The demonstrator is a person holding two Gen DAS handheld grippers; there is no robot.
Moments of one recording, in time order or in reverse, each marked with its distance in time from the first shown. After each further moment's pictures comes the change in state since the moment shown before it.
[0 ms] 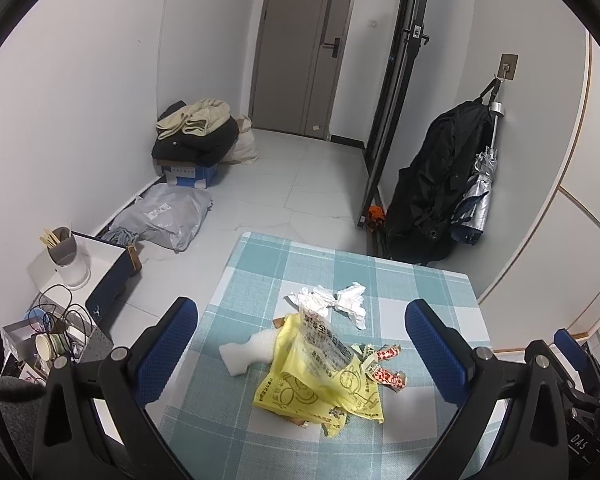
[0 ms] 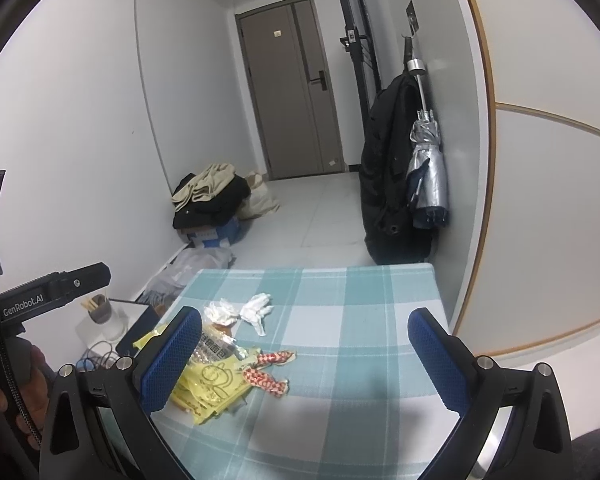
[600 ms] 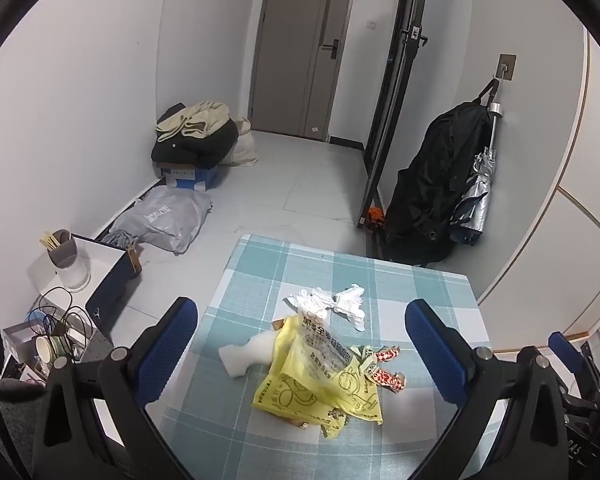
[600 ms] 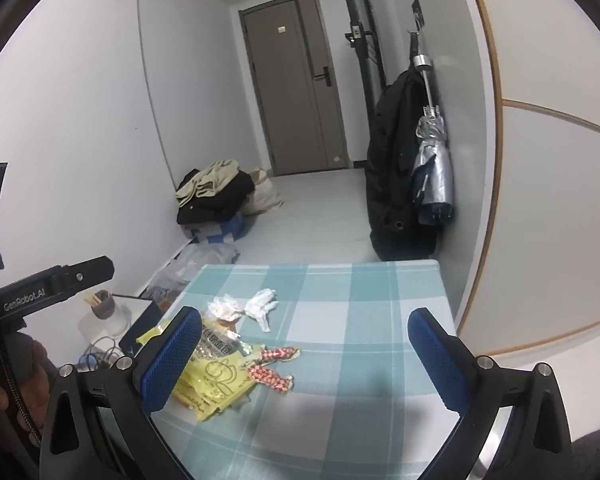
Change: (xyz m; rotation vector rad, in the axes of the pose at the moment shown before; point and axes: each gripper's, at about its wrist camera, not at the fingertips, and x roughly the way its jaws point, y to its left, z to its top) left arm 0.002 -0.002 -0.002 0.000 -0.006 0.002; right arm 0.003 0.000 -0.002 -0.004 0.018 0.019
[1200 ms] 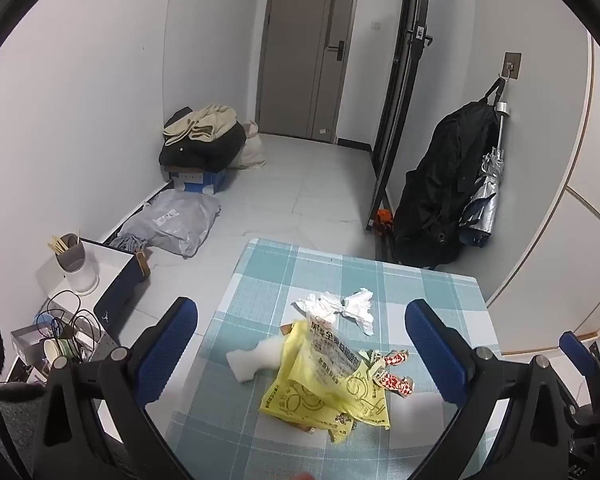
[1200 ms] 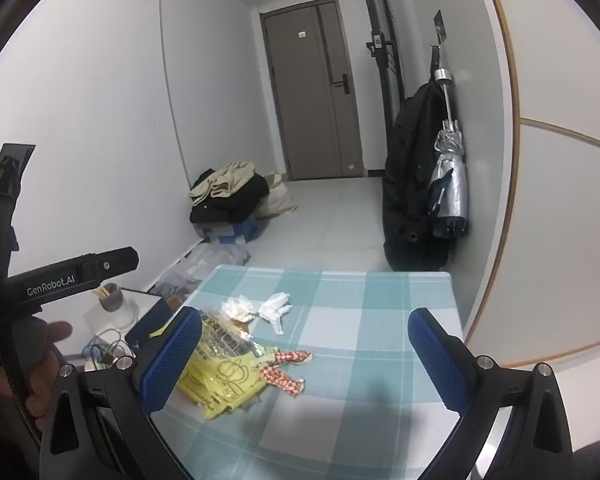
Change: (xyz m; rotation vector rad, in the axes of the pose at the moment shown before) left arm -0.002 -0.002 0.002 0.007 -0.009 0.035; right arm -0.004 0.012 0.001 -0.056 -0.041 0.037
